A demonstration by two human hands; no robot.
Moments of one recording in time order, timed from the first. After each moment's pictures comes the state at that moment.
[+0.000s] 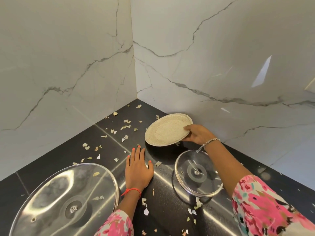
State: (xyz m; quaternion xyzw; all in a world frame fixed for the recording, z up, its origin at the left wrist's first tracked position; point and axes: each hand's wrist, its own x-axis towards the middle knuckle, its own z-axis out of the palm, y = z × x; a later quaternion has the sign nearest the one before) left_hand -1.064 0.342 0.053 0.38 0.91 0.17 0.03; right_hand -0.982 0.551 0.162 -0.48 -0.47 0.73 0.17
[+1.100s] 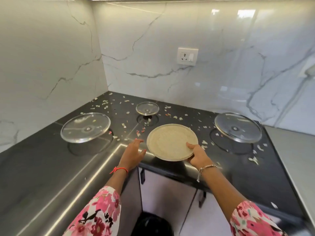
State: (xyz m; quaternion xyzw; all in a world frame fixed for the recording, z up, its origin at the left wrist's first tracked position) left_hand -0.804 0.067 0.123 0.56 0.75 0.32 0.13; right_hand -0.578 0.154 0.160 -0.47 -0.25 0.75 0.39
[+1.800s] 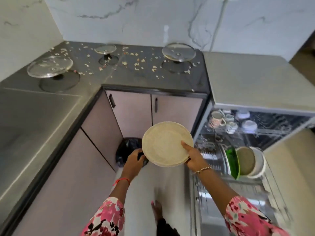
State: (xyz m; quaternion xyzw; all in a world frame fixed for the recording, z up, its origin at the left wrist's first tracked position) left_hand -0.518 -0.285 0.009 0.52 0.72 0.31 0.35; right_hand -0.300 -0.219 0.042 -0.54 -0.17 0.72 0.40
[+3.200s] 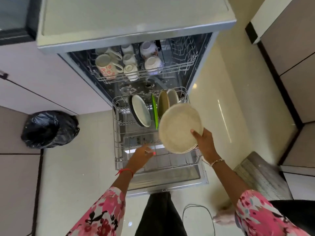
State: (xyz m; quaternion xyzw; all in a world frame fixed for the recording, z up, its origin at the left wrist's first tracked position) left_hand 0.020 -0.237 -0.147 0.53 0.63 0.06 0.57; right_hand 0.271 -0.221 -0.105 -0.71 -0.28 0.52 0.39
